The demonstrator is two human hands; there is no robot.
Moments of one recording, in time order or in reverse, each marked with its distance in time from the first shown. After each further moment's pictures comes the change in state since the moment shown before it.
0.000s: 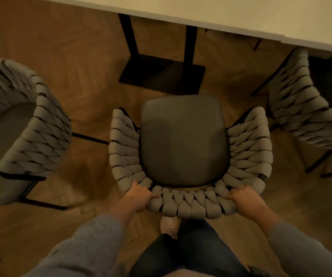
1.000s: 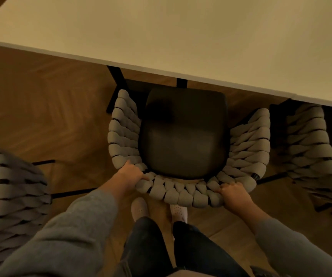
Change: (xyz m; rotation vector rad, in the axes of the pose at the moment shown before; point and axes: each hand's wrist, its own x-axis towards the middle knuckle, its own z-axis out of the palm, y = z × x) left_hand 0.160 -0.238 -0.266 0.246 0.033 0.023; right_hand 0.253 0.141 -0.132 0.040 -0.103 0.188
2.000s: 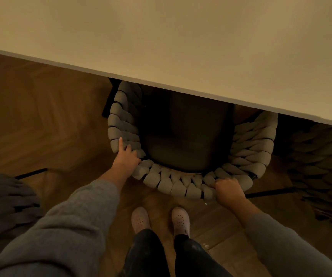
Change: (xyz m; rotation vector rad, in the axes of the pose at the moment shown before) left_hand 0.067 -0.121 -0.028 0.031 0.127 -0.235; right_hand 0.097 -0.020 -0.093 0.038 -0.079 0.103
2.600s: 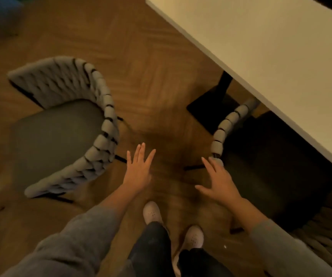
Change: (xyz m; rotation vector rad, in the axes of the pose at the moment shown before) left_hand -0.176 -0.012 0.188 -0.960 0.145 -0.699; right_hand 0.019 -0.219 -0.140 0.248 0.159 -0.578
